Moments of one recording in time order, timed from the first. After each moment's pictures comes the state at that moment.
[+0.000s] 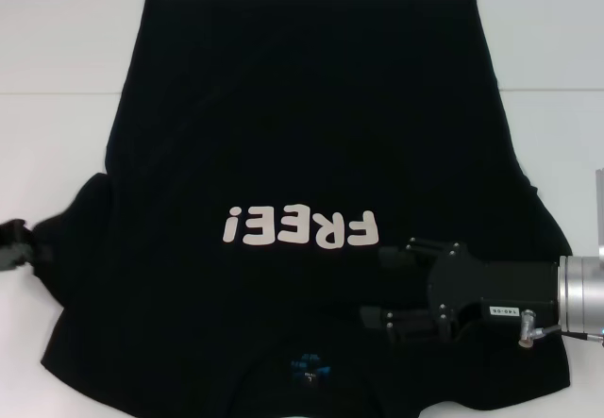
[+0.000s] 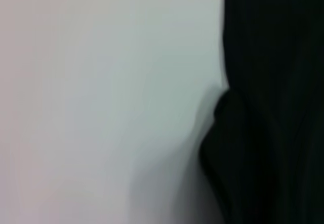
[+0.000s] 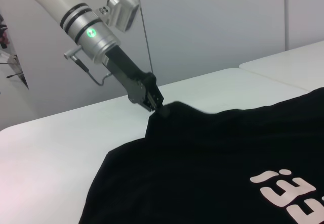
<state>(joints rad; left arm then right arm) -0.57 -1.88 0.58 0.65 2.49 1.30 -2.57 0.56 2.10 -0.88 -0.51 -1.92 -1.43 1.19</state>
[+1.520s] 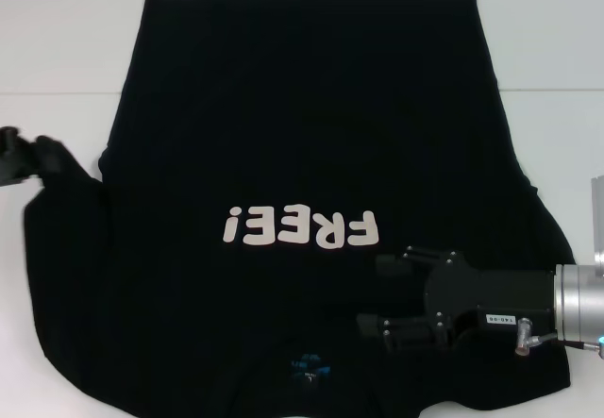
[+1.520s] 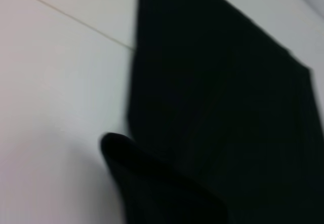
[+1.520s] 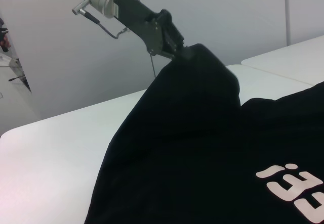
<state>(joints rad) -0.63 -1.85 0.50 0.80 2.41 1.48 -2.59 0.56 2.10 -0.88 -0.49 -1.92 -1.43 1.19</state>
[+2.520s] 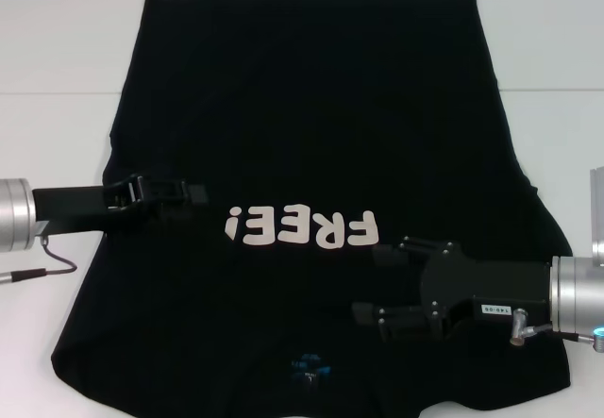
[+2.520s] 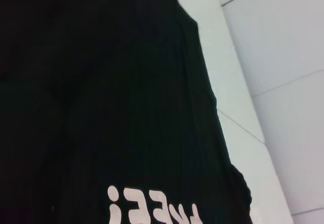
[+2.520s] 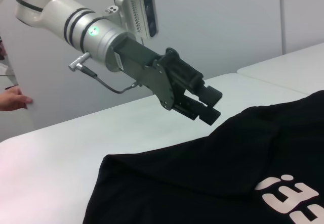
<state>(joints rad) -0.63 -1.99 0.51 0.57 2.19 1.45 -2.35 0.57 2.10 -0.88 -0.48 -1.90 -1.42 1.19</state>
